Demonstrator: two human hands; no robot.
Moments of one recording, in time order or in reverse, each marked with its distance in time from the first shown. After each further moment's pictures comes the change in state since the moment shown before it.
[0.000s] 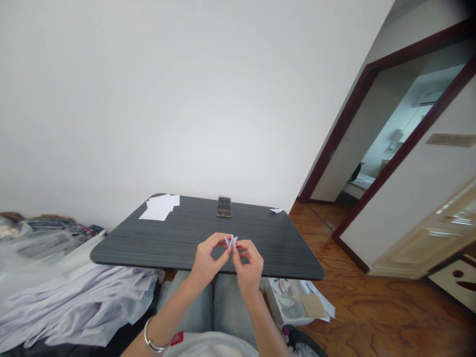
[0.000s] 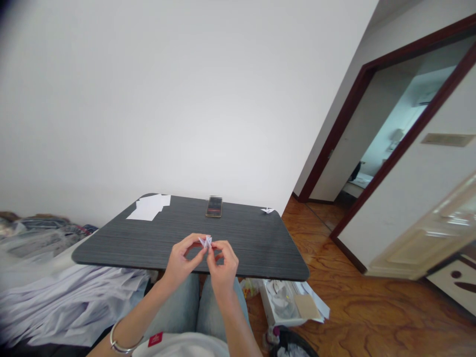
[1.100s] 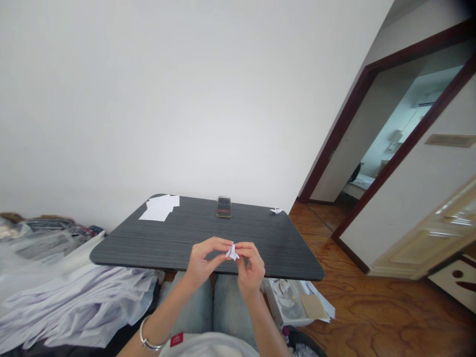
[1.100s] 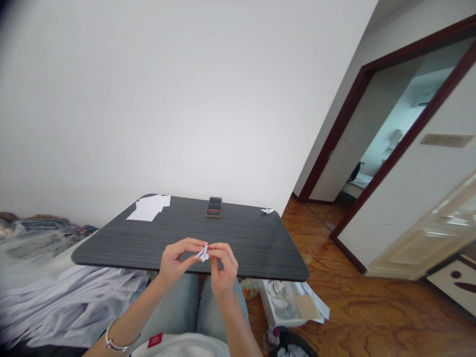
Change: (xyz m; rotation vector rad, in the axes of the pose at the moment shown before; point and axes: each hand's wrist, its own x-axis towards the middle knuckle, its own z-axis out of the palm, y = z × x) left_hand -0.001 -0.011 -0.014 -0.060 -0.044 0.286; right_hand -0.002 0.003 -0.005 0.161 0.007 -0.252
